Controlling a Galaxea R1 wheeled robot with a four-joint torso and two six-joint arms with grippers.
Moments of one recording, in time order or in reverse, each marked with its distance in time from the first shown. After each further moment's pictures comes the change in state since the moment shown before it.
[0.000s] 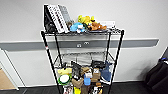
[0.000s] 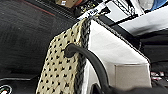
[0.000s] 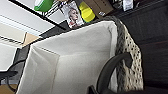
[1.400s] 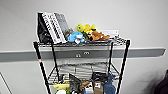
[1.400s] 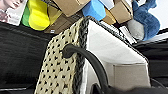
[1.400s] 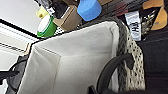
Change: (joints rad) left arm 0.013 -0.012 0.020 0.000 0.006 0.000; right arm -0.011 -0.003 0.016 0.000 -0.007 0.000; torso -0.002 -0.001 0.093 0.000
